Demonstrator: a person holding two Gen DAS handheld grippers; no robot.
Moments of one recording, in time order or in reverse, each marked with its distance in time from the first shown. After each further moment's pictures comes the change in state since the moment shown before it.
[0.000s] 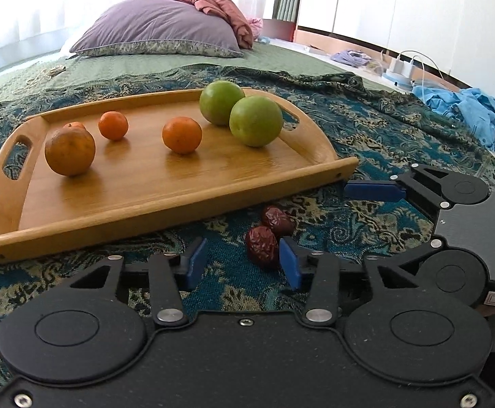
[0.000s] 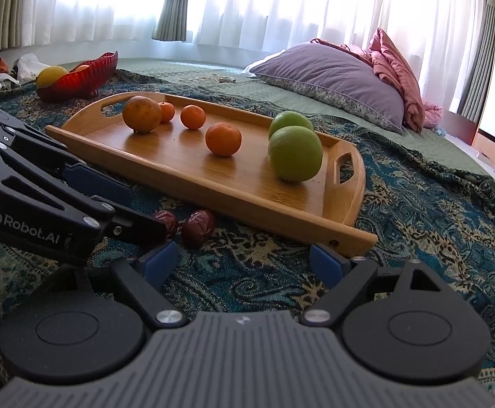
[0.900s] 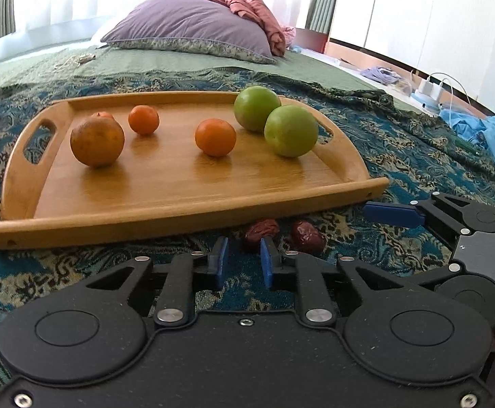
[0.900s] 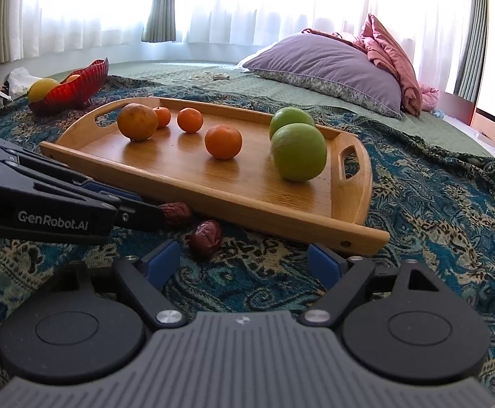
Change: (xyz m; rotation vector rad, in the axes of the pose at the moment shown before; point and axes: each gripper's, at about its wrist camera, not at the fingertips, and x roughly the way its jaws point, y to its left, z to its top) left arm 0.008 0.015 0.002 -0.108 -0.025 0.064; right arm 0.008 0.003 0.010 0.070 0.021 0.003
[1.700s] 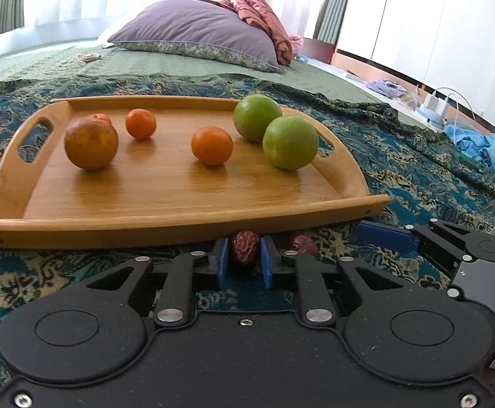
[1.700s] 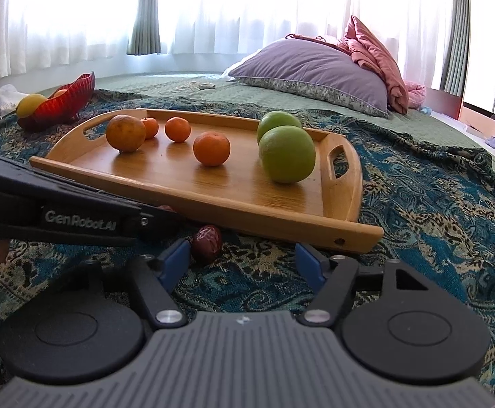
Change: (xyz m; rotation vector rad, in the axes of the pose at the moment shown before) left arm 0.006 -0.007 0.004 -0.047 -0.034 0.016; right arm -0.002 -0.001 -0.006 0.060 -0.038 -0.035
